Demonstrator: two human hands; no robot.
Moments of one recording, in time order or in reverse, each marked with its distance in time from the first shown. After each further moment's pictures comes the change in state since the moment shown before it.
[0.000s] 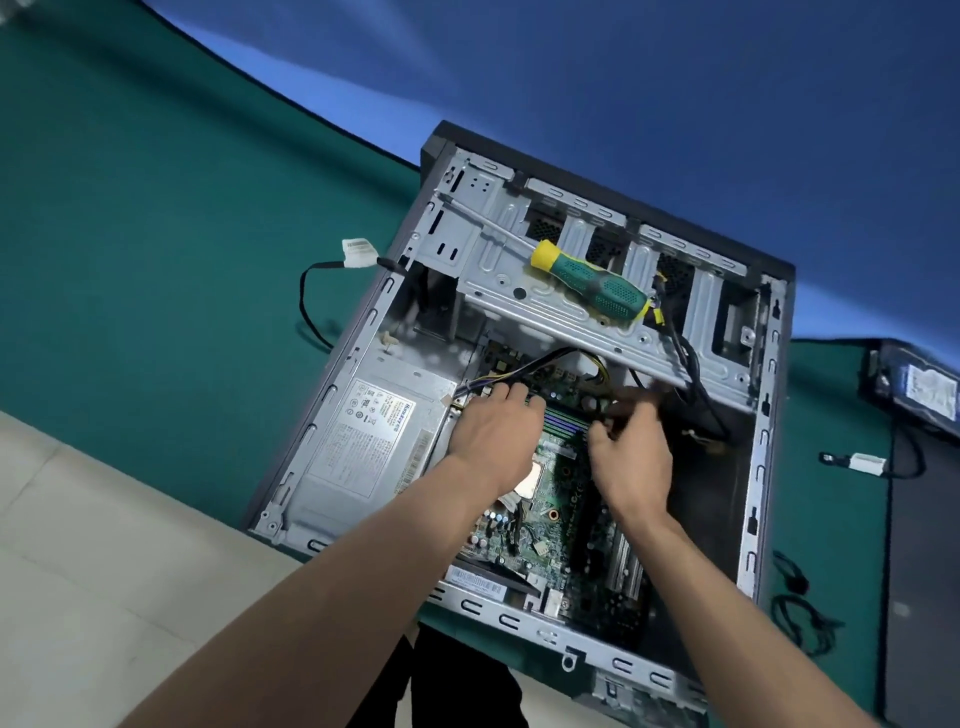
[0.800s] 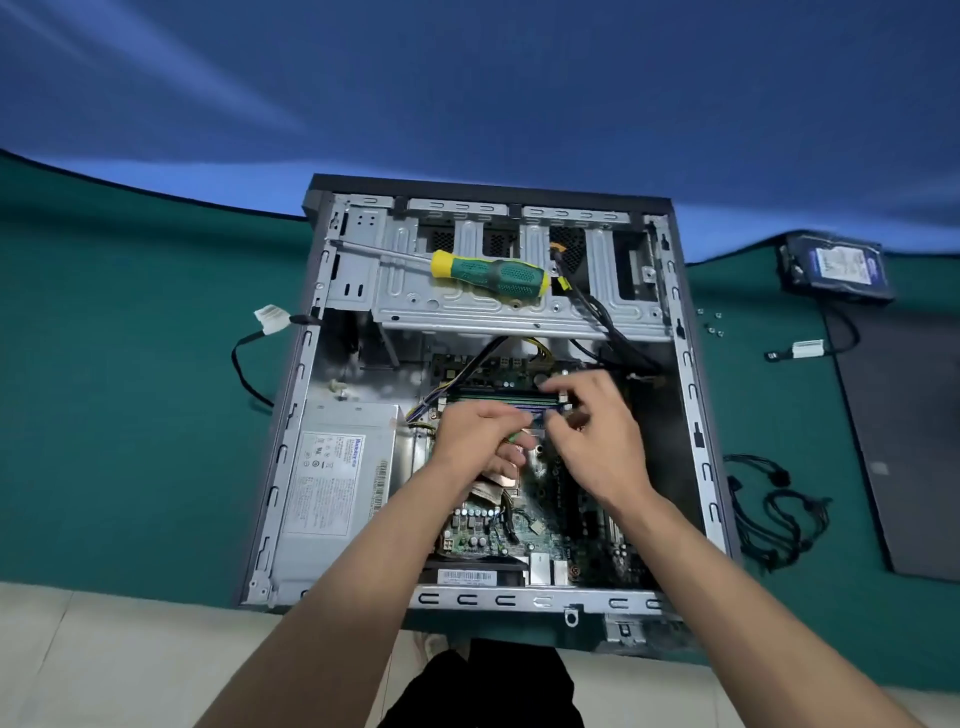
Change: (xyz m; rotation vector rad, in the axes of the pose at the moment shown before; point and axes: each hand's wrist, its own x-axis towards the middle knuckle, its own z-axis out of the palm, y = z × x) left_hand -0.007 0.013 -0.010 -1.500 -0.235 -0.426; right_hand -0.032 0.011 -0.014 0.340 0.044 -0.229
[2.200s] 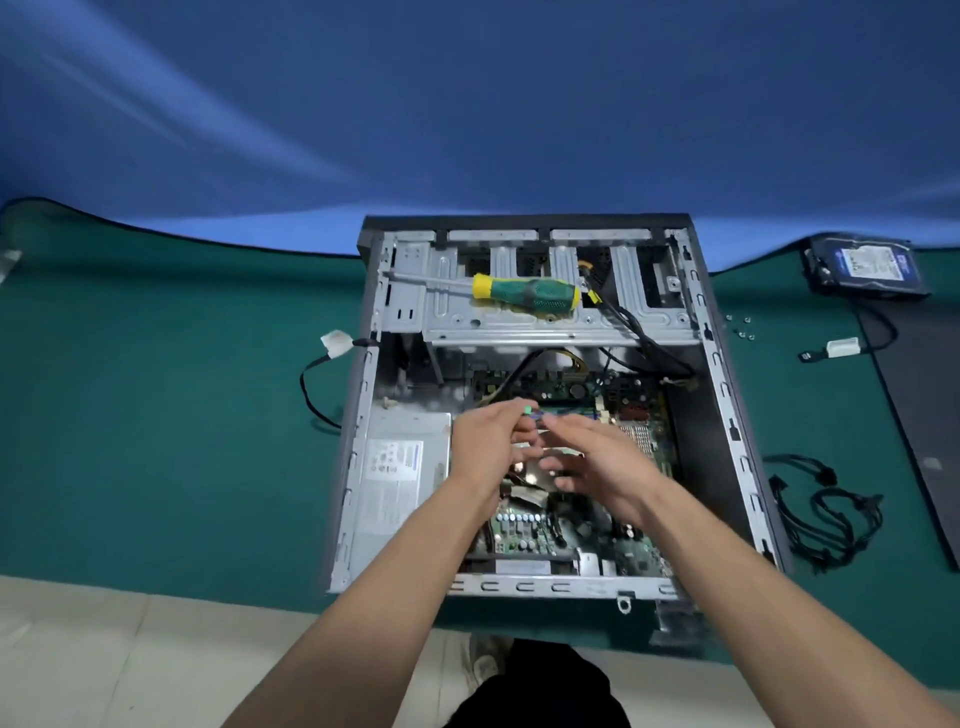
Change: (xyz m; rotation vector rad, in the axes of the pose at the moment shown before) left_hand -0.025 0.009 -0.015 -0.165 0.161 0.148; right_hand -0.012 -0.036 0.010 0.901 -0.443 0.620
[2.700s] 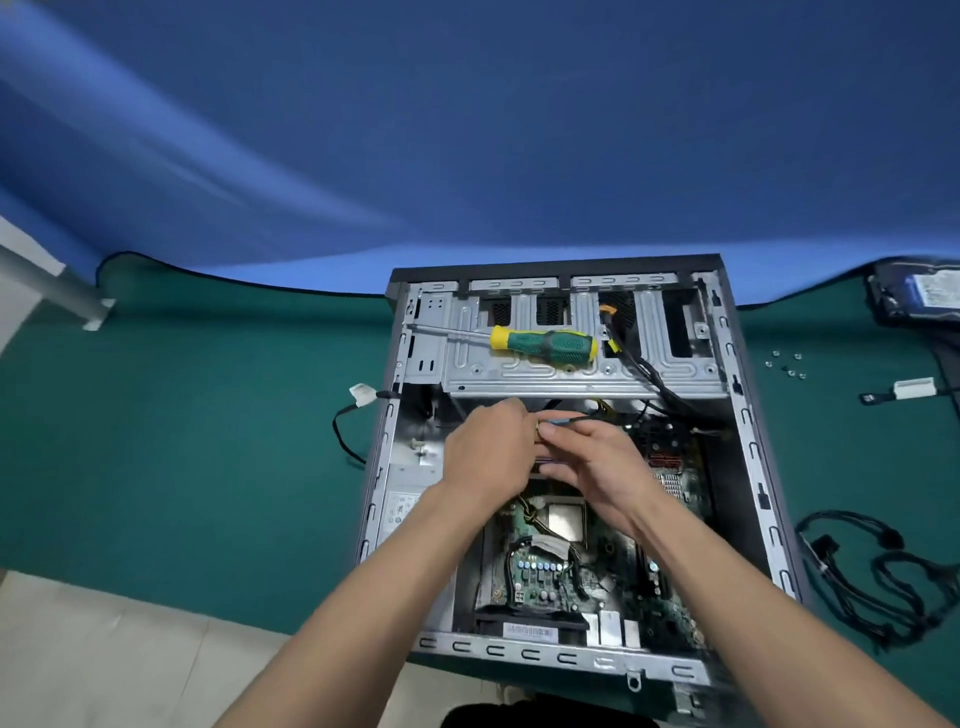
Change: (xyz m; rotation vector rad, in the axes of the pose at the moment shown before) left_hand 0.011 0.059 0.004 1.424 0.106 0.384; right_hand 0.026 -0.034 0.016 0.214 -0.095 -0.171
